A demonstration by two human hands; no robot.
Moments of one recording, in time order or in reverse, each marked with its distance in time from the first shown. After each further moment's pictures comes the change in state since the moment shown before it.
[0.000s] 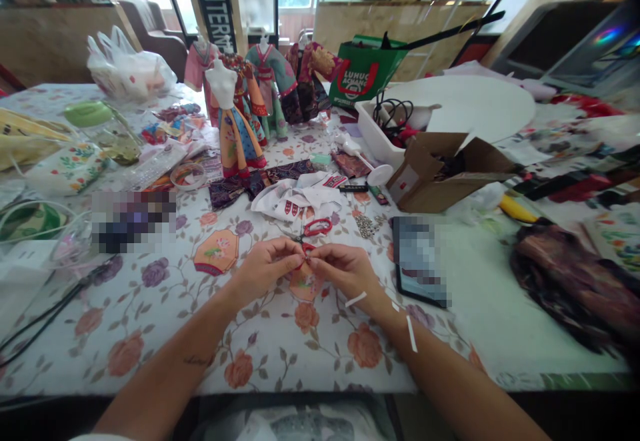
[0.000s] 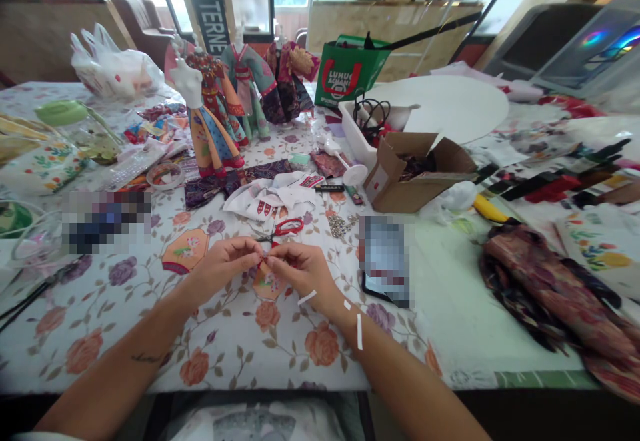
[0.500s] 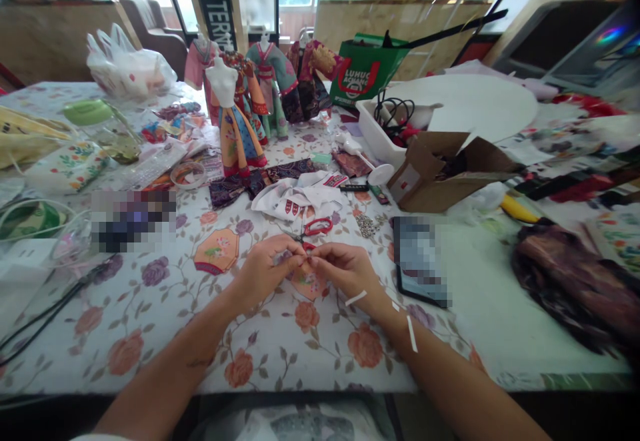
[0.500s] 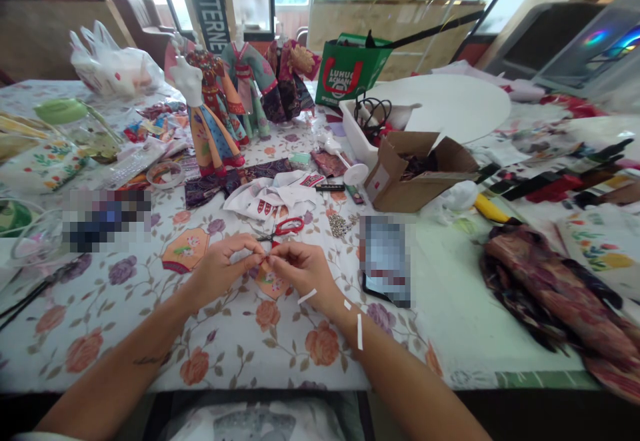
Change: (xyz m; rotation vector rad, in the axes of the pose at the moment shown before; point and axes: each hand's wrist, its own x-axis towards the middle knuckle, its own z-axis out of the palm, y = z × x) left_hand -0.004 0.004 0.000 0.496 0.089 0.313; right_hand 0.001 0.003 0.001 0.066 -0.007 0.035
